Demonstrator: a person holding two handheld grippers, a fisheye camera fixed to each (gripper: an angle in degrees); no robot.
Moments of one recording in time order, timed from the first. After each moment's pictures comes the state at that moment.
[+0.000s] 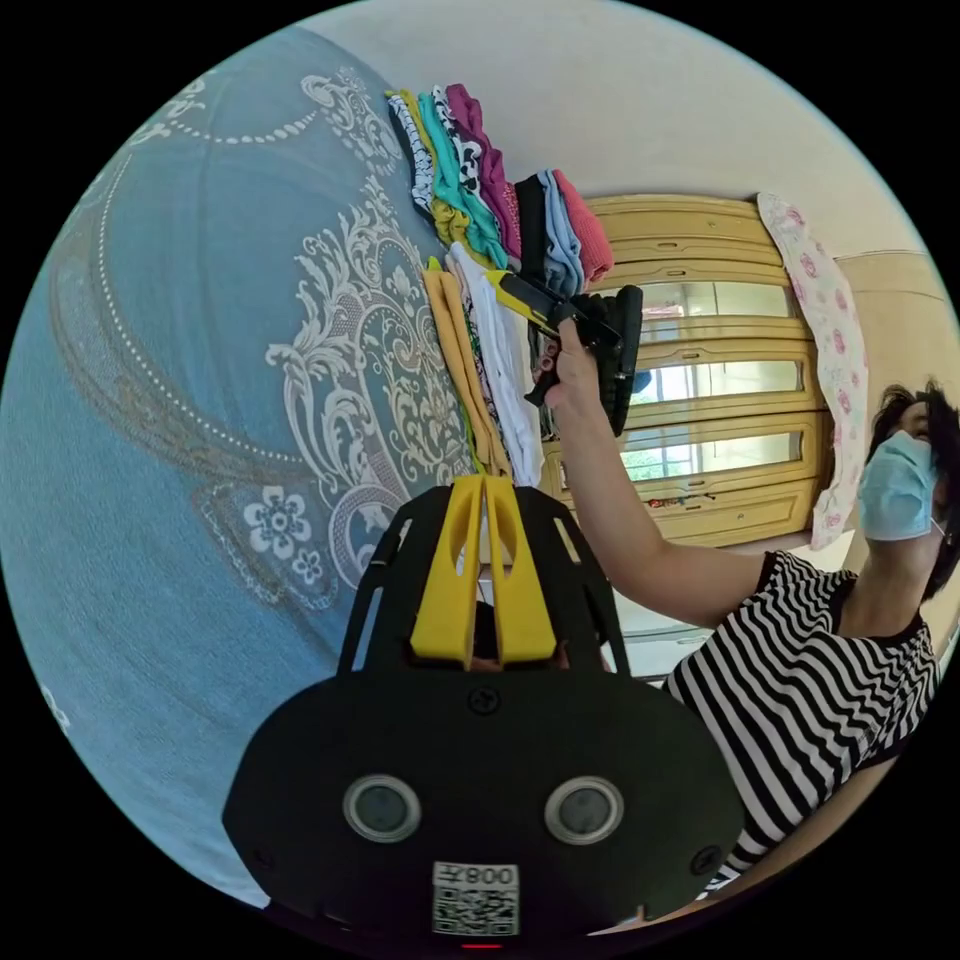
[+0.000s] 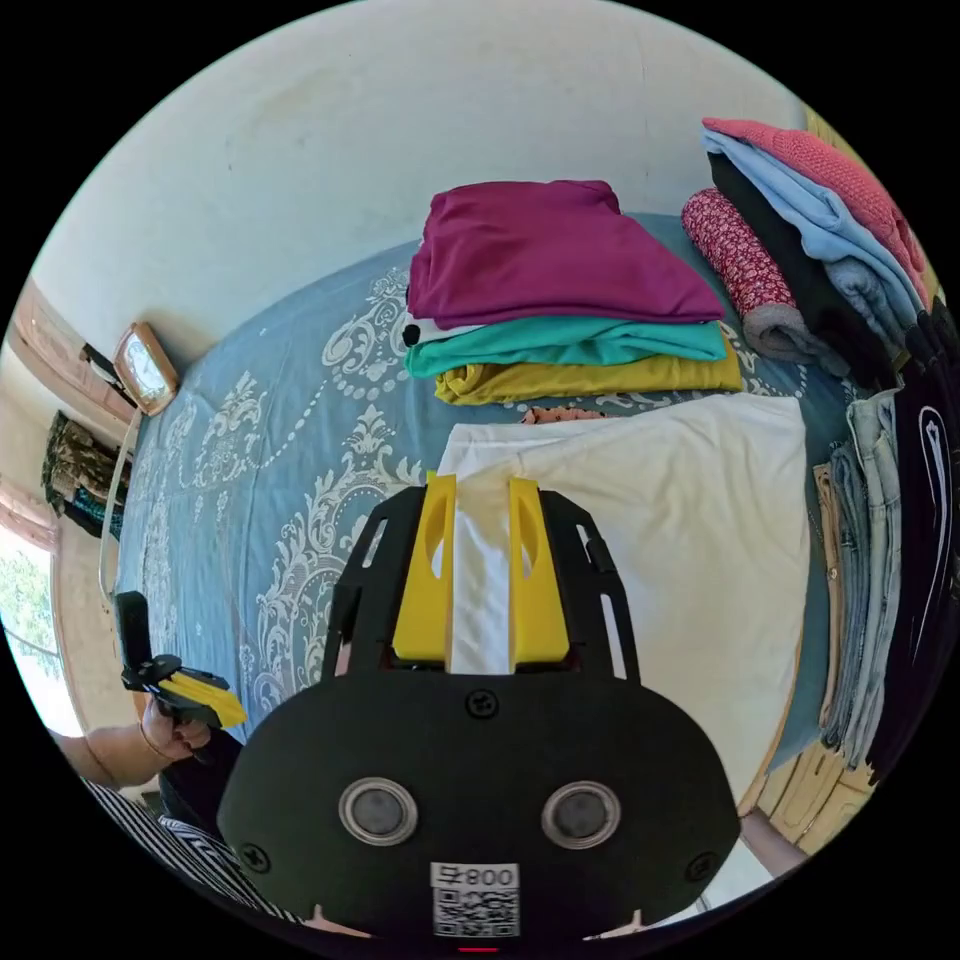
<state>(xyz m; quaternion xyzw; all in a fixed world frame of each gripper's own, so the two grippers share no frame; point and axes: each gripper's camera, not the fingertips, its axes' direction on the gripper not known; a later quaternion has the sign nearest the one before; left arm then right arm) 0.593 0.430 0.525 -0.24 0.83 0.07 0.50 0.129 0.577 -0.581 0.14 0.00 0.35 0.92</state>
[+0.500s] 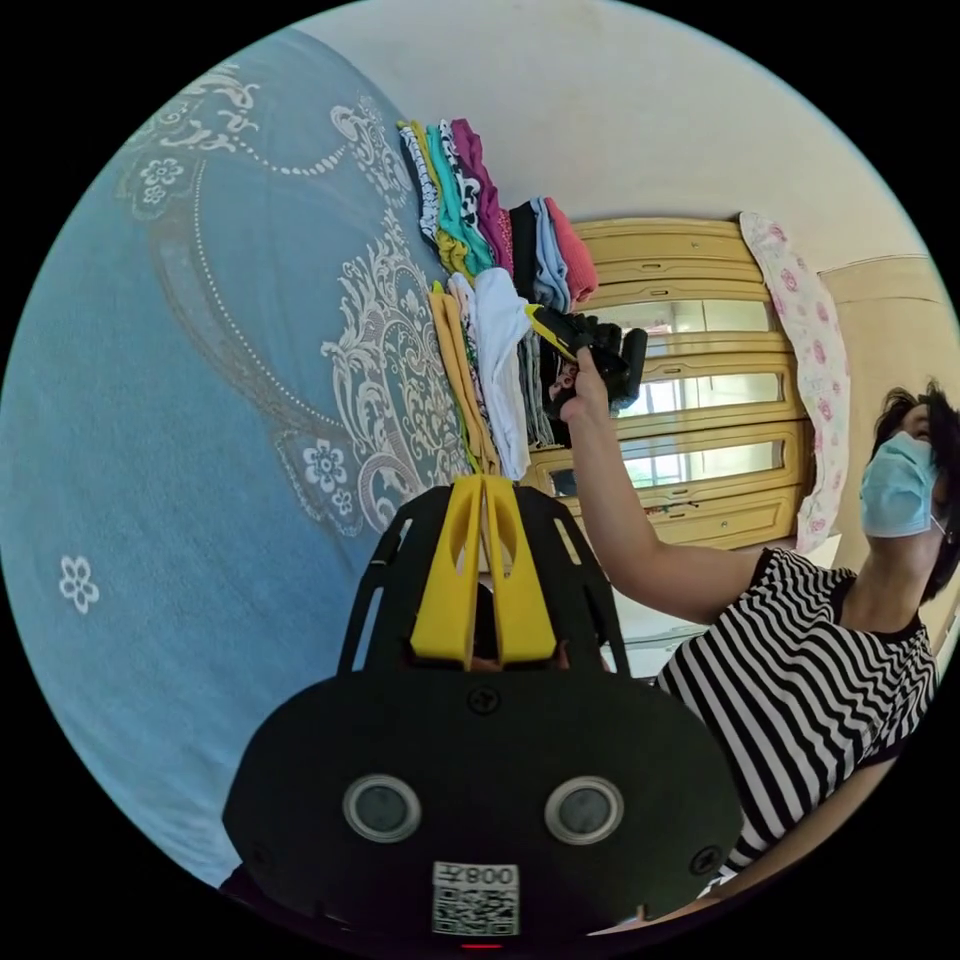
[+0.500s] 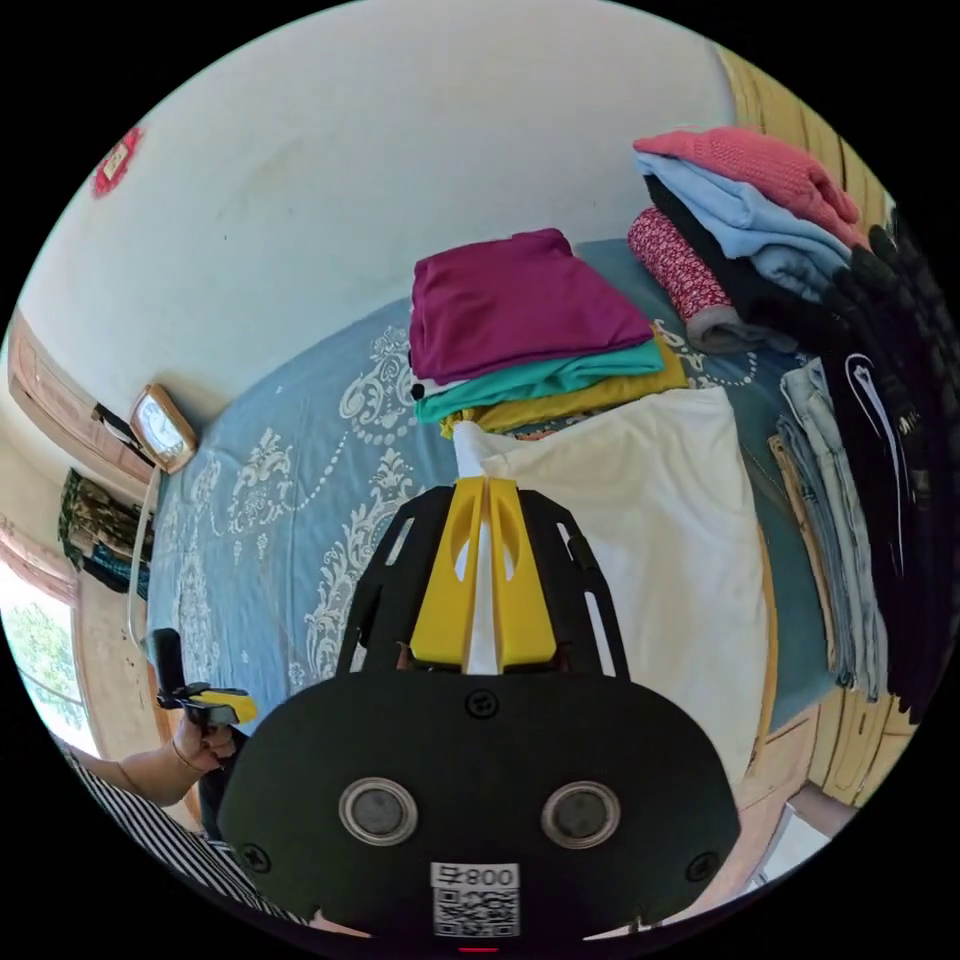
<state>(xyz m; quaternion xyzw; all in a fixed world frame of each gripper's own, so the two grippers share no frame) 0.475 0.421 0.491 -0.23 0.84 0.04 0.50 0.103 0.643 -0.603 0.22 -0.02 0.41 0.88</state>
